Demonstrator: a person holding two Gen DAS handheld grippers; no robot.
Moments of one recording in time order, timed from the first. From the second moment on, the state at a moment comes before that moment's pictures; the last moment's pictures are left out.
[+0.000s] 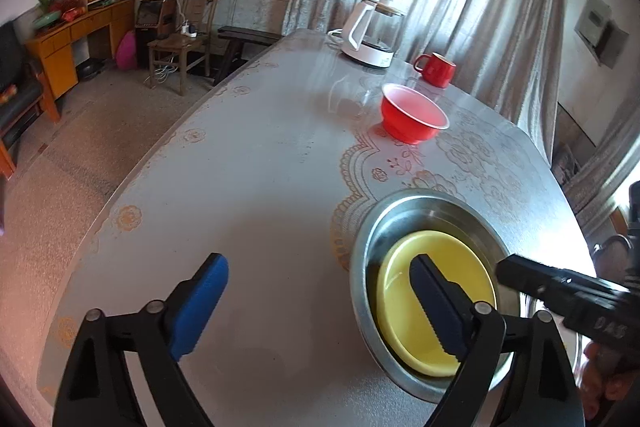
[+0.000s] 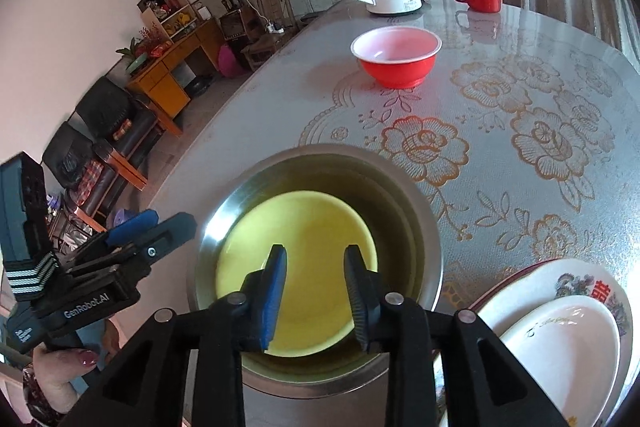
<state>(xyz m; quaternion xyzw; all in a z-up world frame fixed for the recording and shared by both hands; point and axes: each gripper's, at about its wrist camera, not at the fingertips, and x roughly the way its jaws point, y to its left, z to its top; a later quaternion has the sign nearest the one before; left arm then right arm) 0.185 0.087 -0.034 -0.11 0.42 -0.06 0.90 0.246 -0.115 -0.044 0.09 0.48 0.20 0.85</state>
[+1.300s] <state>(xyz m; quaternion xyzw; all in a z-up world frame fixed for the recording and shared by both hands) 0.277 0.100 -0.045 -0.13 0.44 -0.06 0.88 0.496 -0.187 -0.101 0.23 0.51 0.09 0.83</state>
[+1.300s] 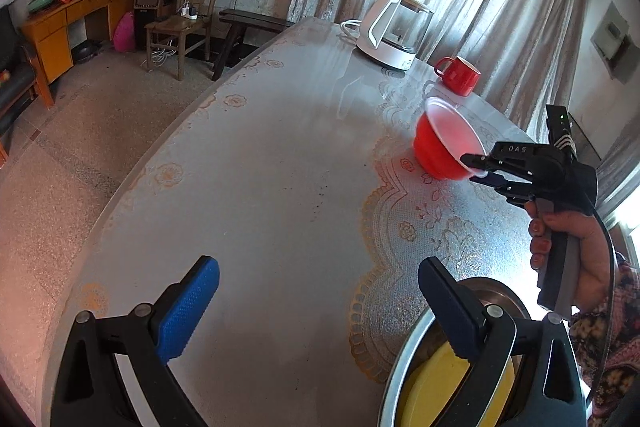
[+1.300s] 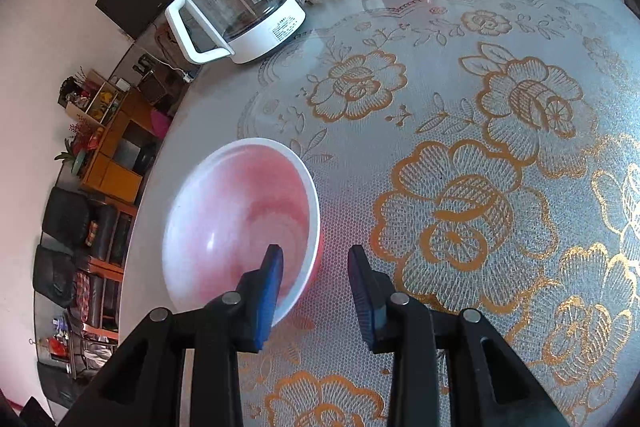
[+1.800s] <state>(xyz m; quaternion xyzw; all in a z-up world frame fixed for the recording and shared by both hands) 0.282 0.076 -0.024 -0.11 0.43 -0.09 0.89 0.456 -0.193 -0.103 0.27 0.50 0.14 0.81</state>
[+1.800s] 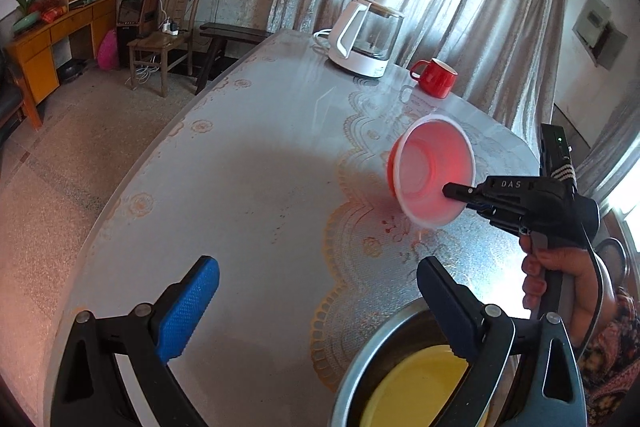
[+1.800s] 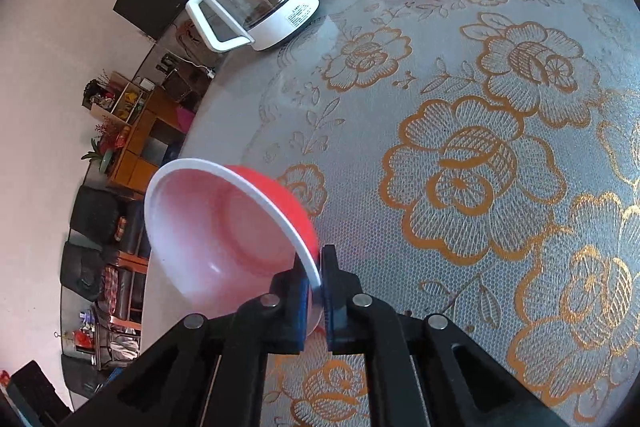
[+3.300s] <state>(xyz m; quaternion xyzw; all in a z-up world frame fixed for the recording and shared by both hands) 0.195 0.032 -0.001 -0.06 0.42 -0.19 0.89 0.270 -0.158 -0.046 0.25 0.51 0.26 0.78</state>
